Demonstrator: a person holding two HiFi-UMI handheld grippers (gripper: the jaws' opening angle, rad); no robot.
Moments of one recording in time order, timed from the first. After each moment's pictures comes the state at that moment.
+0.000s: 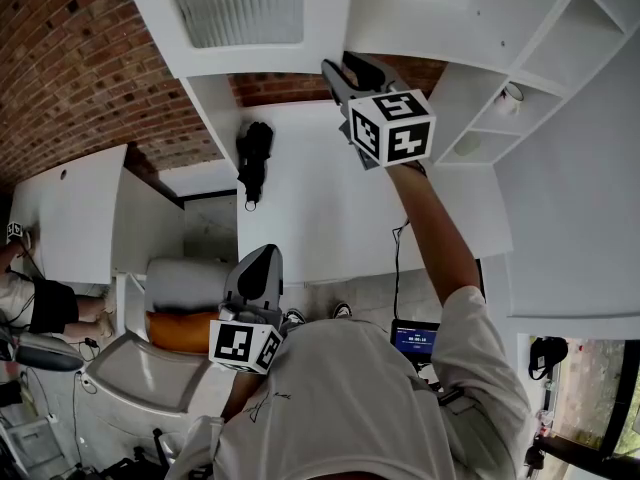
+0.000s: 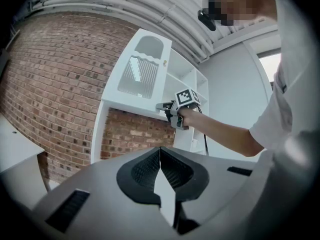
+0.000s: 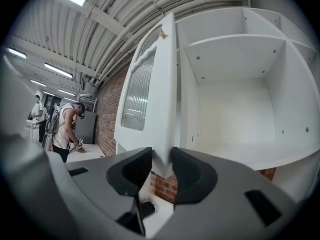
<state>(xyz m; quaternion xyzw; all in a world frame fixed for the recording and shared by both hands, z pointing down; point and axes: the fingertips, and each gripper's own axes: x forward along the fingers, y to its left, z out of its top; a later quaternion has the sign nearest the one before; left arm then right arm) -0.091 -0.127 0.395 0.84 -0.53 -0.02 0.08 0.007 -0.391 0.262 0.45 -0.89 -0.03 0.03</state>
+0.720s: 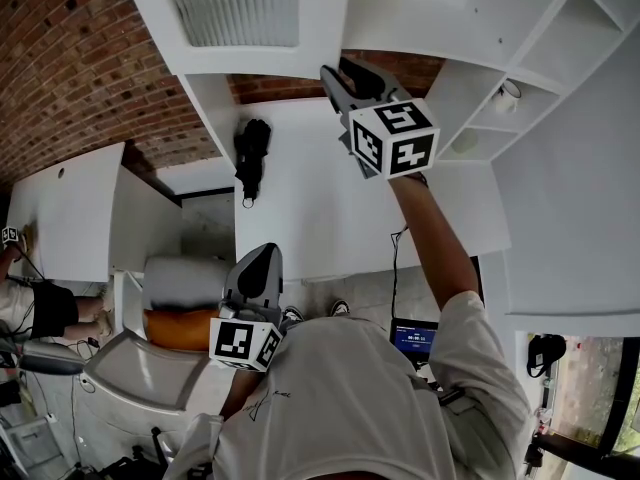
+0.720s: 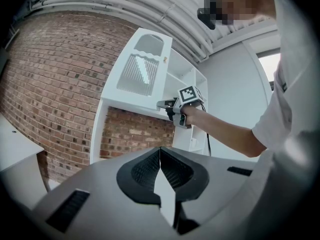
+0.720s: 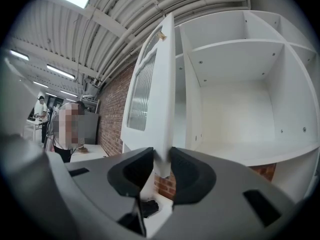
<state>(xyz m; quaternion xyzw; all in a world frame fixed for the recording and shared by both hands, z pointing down) -0.088 -0.124 0.401 0.84 -0.53 -0.02 0.08 0.005 -0.367 0.263 0.43 -0.90 -0.04 0.03</state>
